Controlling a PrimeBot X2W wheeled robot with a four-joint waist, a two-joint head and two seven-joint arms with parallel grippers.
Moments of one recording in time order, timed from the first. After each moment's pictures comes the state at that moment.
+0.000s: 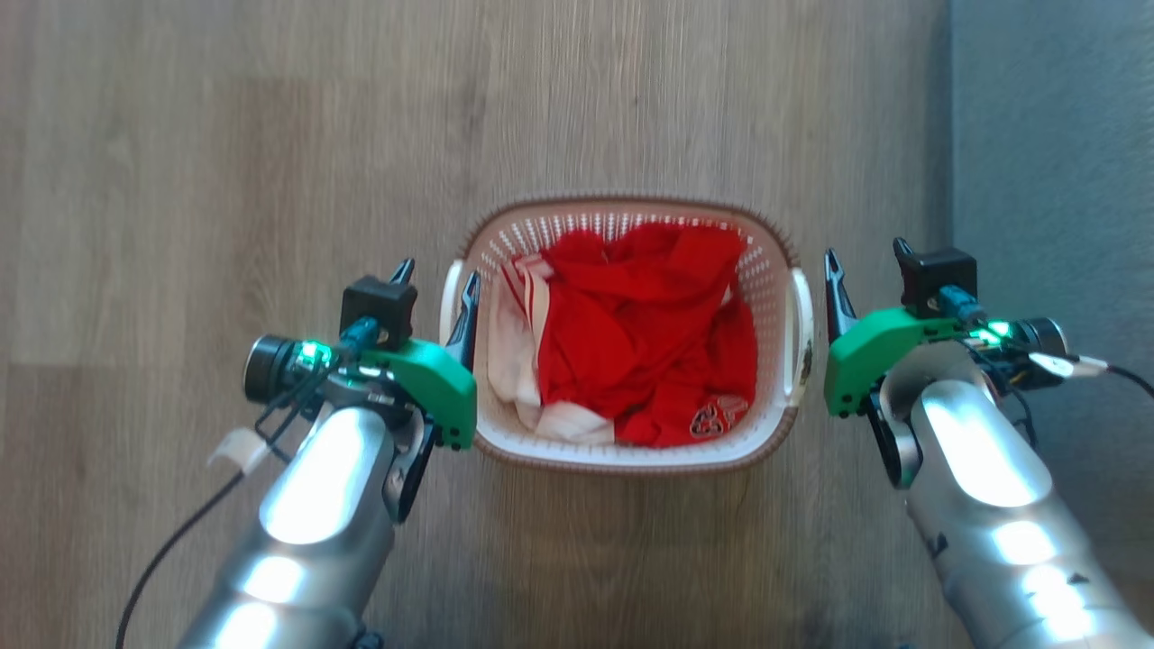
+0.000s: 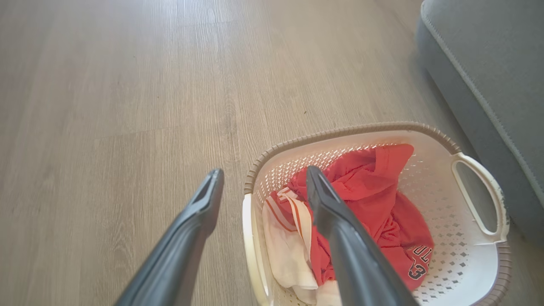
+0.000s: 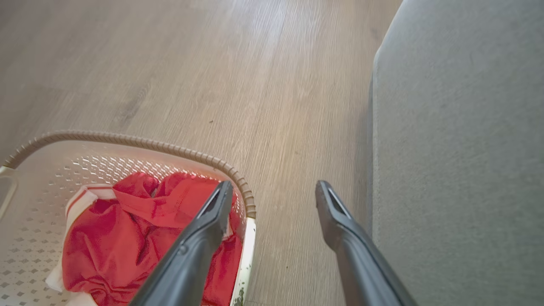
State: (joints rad) left arm -0.55 0.04 -0.47 0.77 -0.28 -0.01 -0.25; right arm -0.59 -0.06 0.15 0.83 0.09 0.12 -0.25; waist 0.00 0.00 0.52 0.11
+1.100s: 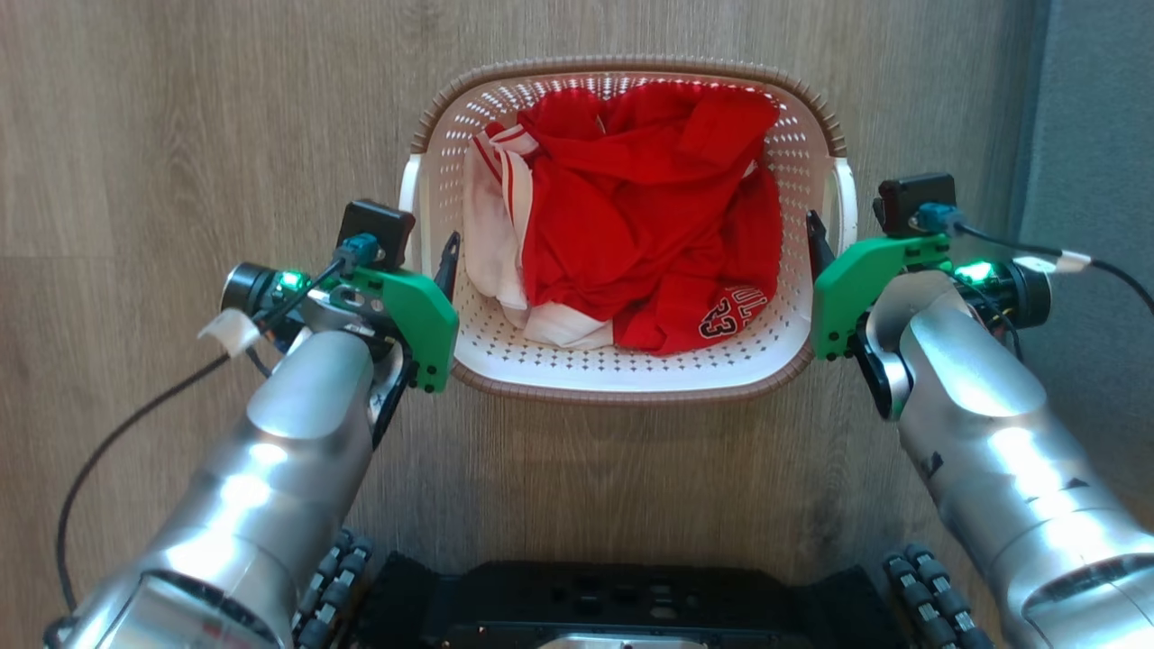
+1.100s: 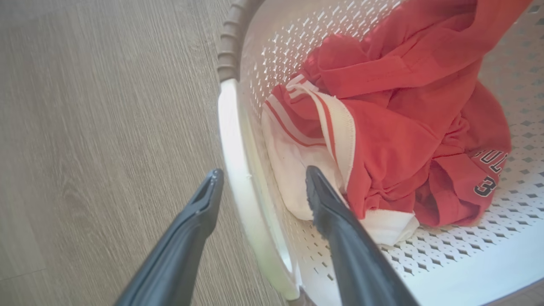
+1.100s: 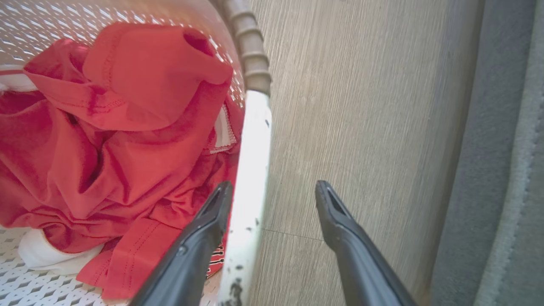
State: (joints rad) left arm -0.85 0.03 -0.69 1.17 -0.42 -0.06 -0.25; right arm -0.83 -0.07 0.34 1.10 0.28 0.12 -0.17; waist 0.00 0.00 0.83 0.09
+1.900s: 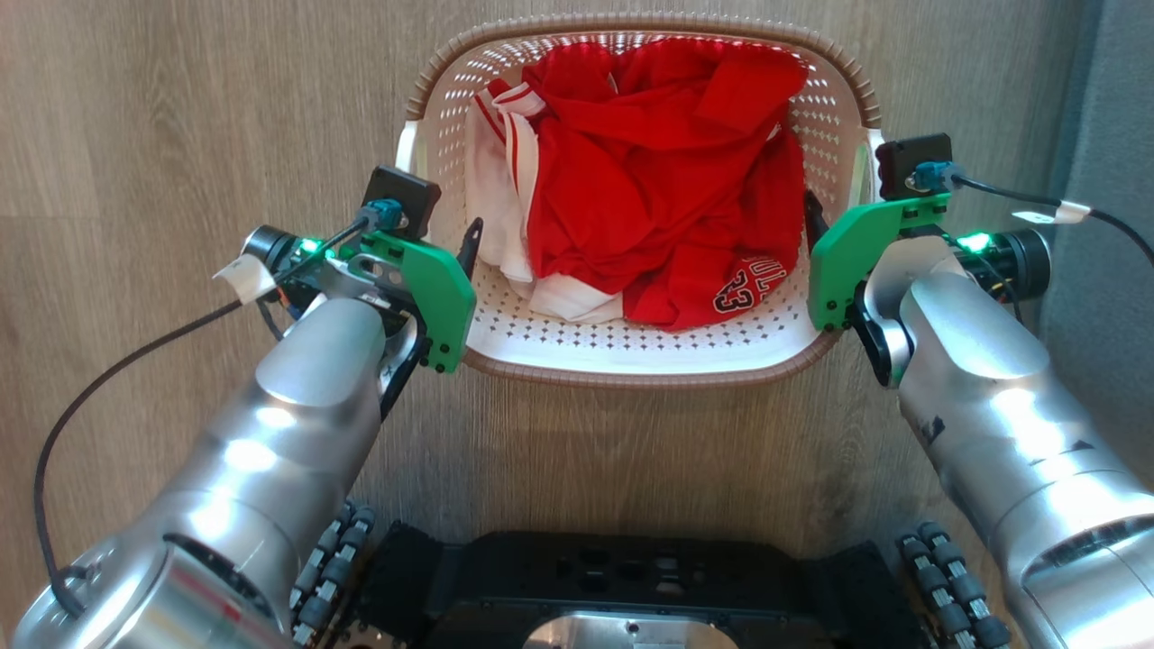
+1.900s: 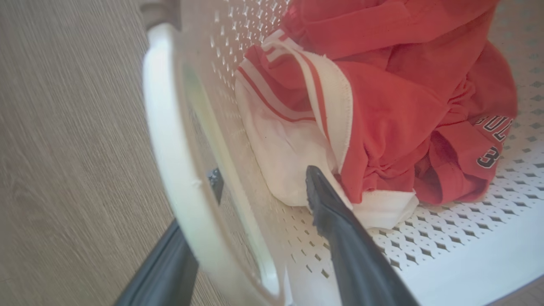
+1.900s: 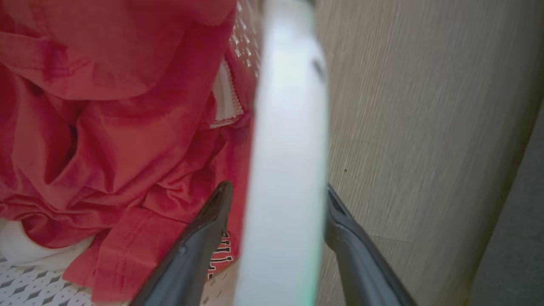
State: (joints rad) left arm -0.94 0.03 -0.92 1.20 -0.60 -0.10 -0.20; right arm -0.92 -0.07 0.43 1.17 0.38 0.12 -0.10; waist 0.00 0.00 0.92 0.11
